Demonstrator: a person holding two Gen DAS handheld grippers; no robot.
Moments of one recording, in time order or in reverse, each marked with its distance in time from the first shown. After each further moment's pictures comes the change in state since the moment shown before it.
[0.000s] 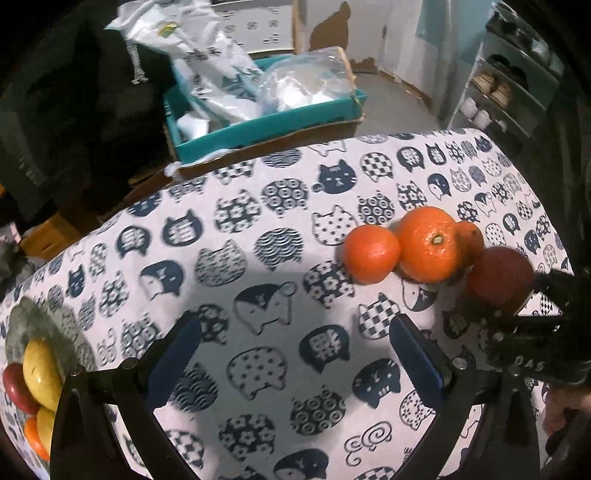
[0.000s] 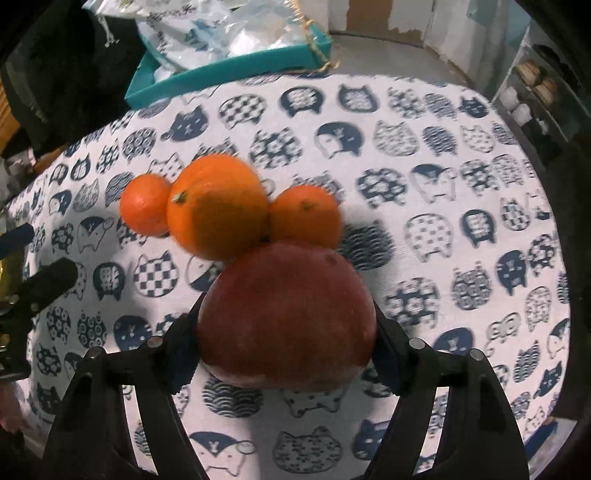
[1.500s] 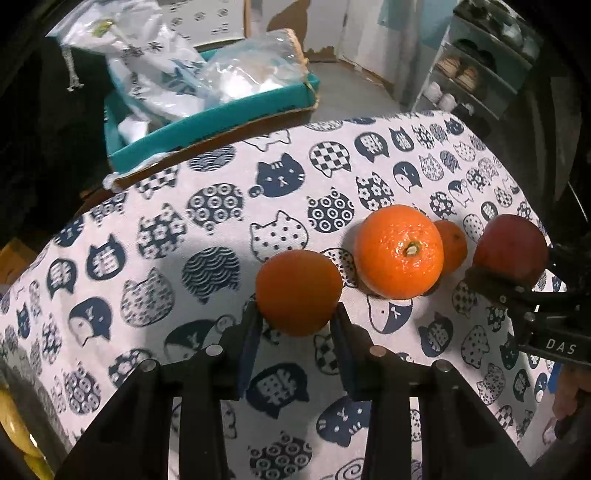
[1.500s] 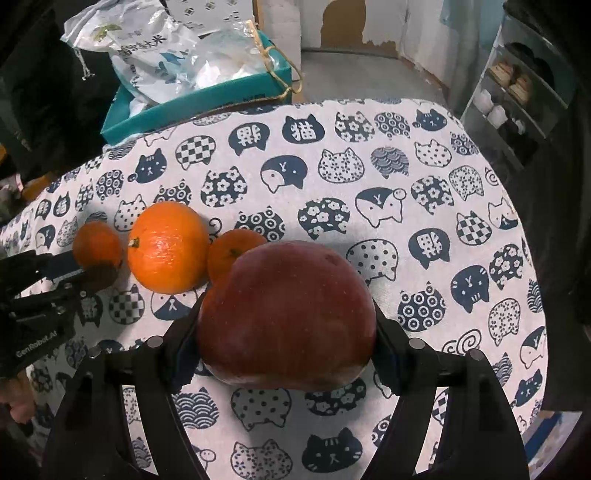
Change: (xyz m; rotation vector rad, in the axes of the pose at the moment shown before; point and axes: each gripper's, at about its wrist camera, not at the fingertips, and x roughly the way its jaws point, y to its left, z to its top) left arm 0.031 -0.019 0.014 0.065 0.020 -0.137; right arm -0.018 -0.028 0.009 0.044 -0.071 -0.047
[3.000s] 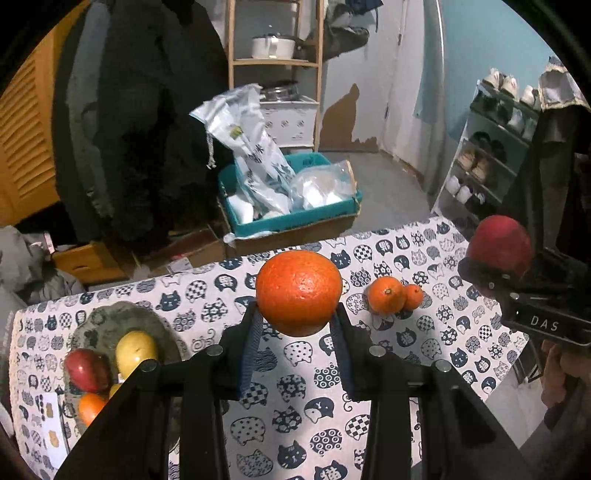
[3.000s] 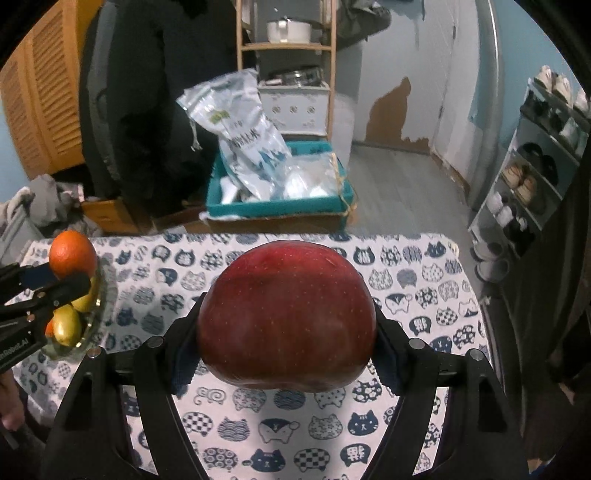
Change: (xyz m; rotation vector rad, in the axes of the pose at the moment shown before) left arm -0.222 0.035 -0.061 -0.141 -0.327 0.133; right arm -0.168 0.081 -0.001 -0.169 -0.315 0.086
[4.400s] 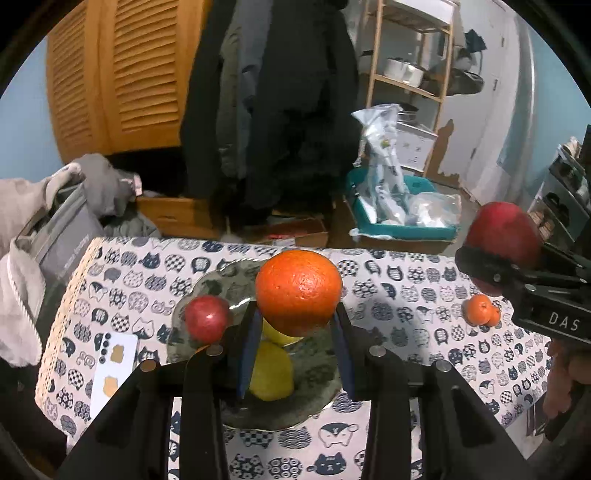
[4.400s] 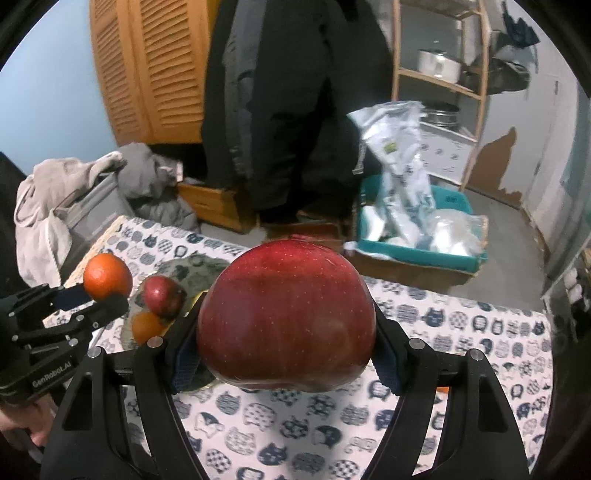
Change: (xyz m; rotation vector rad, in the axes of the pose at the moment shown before) left arm -0.060 0.165 -0.056 -0.267 -0.022 0.221; right arm 0.015 0.200 0.038 -0.234 -0.016 0.284
